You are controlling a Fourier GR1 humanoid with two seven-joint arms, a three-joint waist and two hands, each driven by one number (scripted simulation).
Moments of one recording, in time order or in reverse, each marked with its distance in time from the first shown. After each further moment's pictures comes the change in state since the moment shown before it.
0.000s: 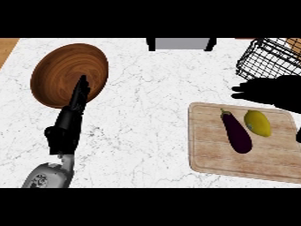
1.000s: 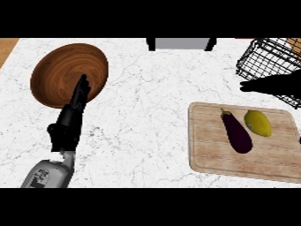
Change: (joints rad) left arm -0.028 0.030 -0.017 0.066 0.048 0.028 -0.048; right arm -0.013 0.059 -0.206 -0.104 -0.351 0.354 0.352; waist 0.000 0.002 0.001
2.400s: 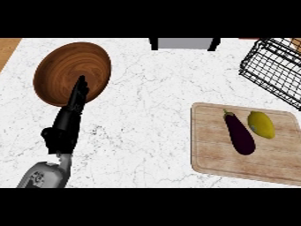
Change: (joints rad) left arm 0.011 0.051 -0.041 -0.022 0.060 0.025 -0.019; right arm -0.082 -0.050 -0.314 0.266 -0.819 0.095 0.296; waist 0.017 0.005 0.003
